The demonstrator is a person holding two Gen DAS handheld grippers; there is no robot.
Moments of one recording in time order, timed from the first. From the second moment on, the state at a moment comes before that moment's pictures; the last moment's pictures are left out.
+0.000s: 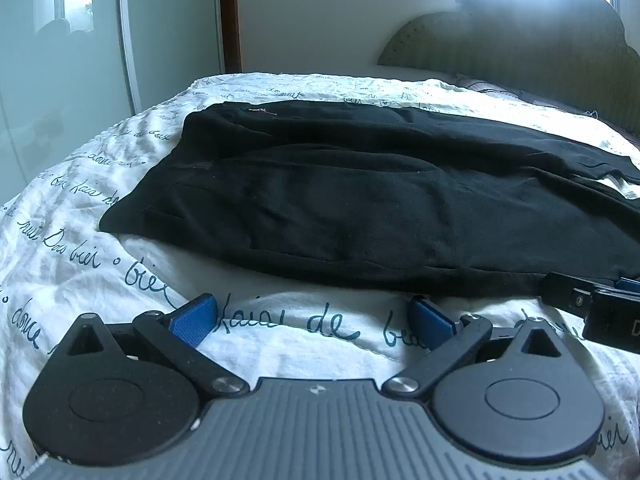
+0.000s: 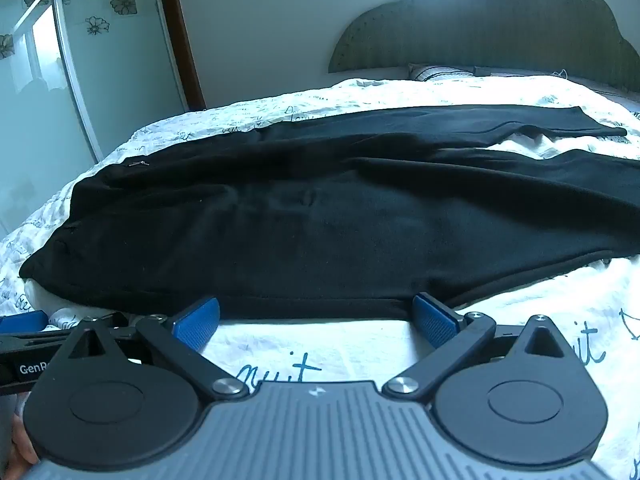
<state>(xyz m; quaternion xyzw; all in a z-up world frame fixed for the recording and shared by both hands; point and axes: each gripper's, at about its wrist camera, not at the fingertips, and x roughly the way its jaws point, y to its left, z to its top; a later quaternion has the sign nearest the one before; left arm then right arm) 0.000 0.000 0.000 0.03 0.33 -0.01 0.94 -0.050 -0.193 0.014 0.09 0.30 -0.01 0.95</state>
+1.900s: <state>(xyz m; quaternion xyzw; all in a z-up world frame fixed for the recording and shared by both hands) 0.138 0.106 0.092 0.01 0.34 0.01 0.94 0.338 -0.117 0.051 -0.13 0.36 0.35 0.85</state>
